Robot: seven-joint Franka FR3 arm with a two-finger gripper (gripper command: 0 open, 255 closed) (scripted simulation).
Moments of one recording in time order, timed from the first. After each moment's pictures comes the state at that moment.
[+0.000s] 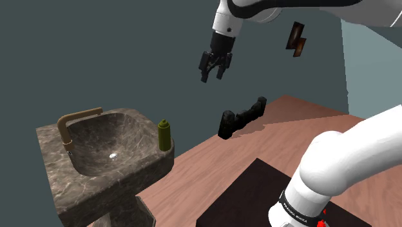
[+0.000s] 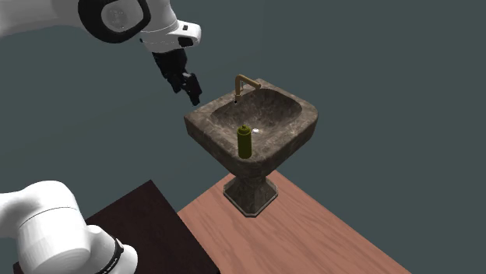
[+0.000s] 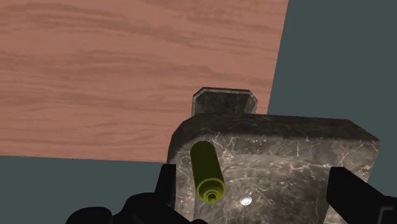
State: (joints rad) arm -0.02 -0.55 0.11 -2.17 0.07 1.79 0.03
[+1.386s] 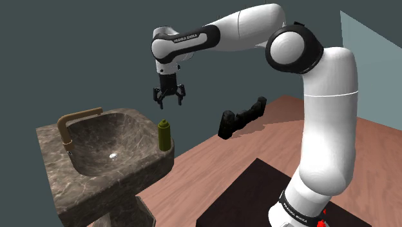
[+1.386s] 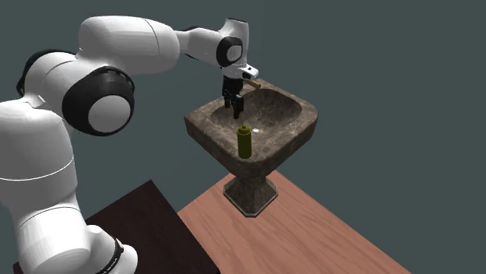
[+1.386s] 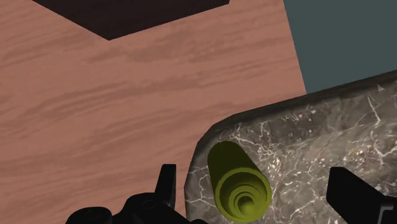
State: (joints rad) arm -0.02 0.38 0.21 -1.53 -0.08 1.75 0.51
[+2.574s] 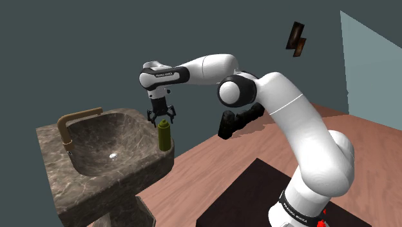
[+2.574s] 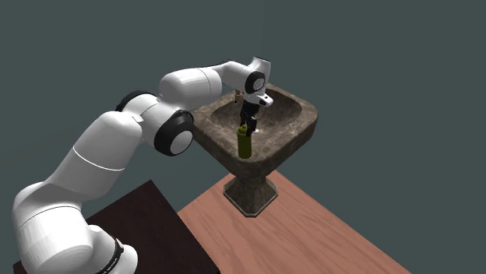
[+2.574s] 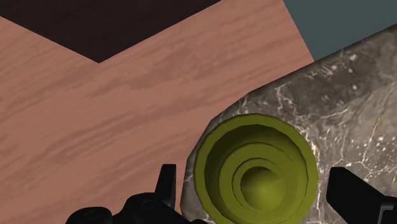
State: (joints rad) arm 0.04 0.95 0.15 -0.95 -0.10 1.59 0.64
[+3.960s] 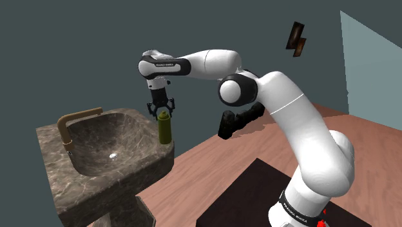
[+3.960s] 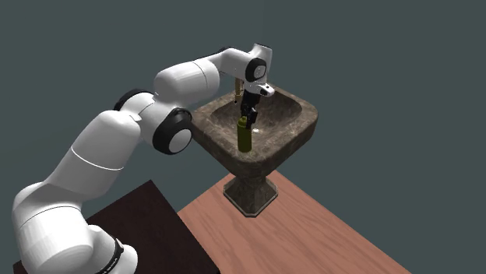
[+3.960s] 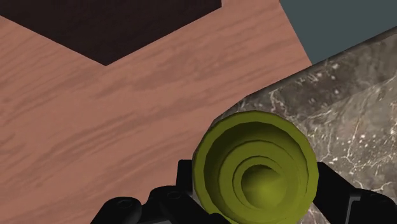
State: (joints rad) arm 0.04 0.94 0.15 -0.85 -0.10 1.47 0.63
